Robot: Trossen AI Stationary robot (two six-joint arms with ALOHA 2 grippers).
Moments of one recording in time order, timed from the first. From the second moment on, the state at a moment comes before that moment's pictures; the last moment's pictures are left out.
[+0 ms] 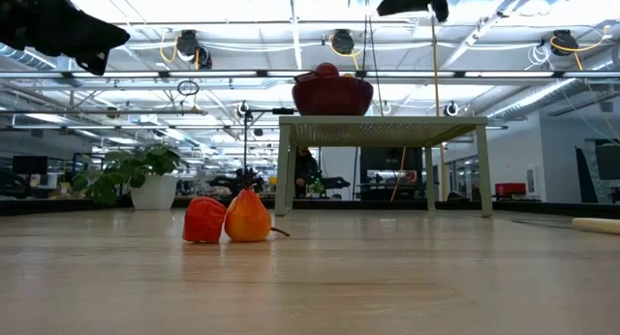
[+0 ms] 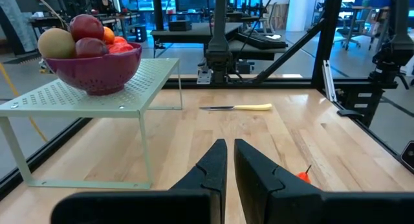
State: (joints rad) left arm -0.23 0.08 0.27 -0.28 -0.24 -0.01; right arm -0.09 1.08 1.04 -0.26 0.39 0.10
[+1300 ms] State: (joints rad) left arm -0.23 0.24 0.27 -0.11 -0.24 -0.05; right arm 0.06 0.54 0.57 -0.10 0.31 0.28
